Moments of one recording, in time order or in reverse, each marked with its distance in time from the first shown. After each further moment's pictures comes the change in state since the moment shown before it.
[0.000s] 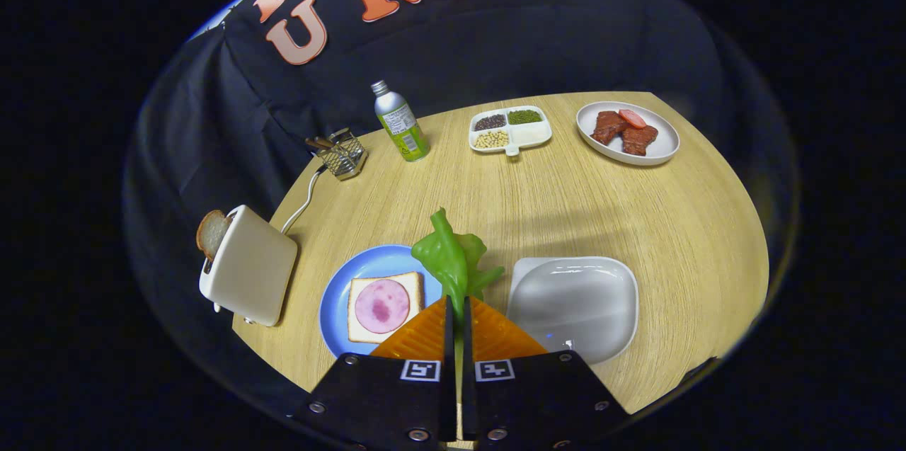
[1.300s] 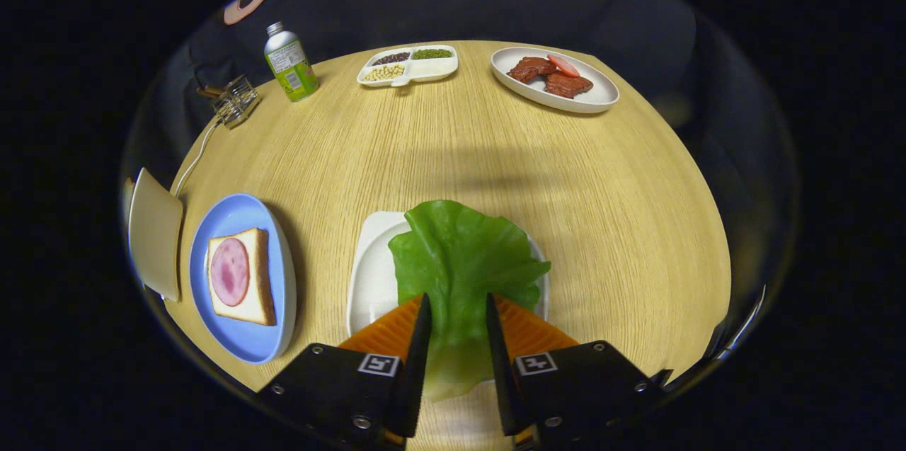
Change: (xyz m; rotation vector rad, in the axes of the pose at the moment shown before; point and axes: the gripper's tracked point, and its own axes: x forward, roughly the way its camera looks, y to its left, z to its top) arm 0.031 -0.140 -0.051 -0.023 0.202 -0.344
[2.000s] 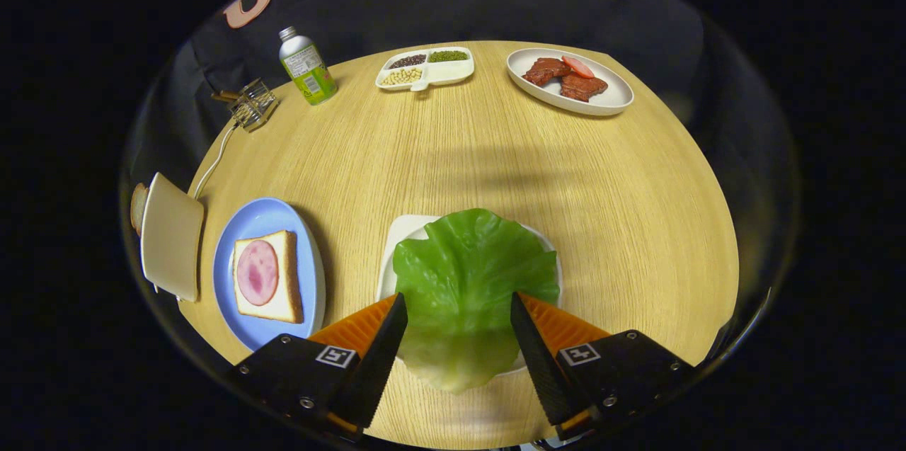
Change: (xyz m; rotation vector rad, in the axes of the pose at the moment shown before) arm -0.008 0.017 0.002 -0.003 0.044 0.073
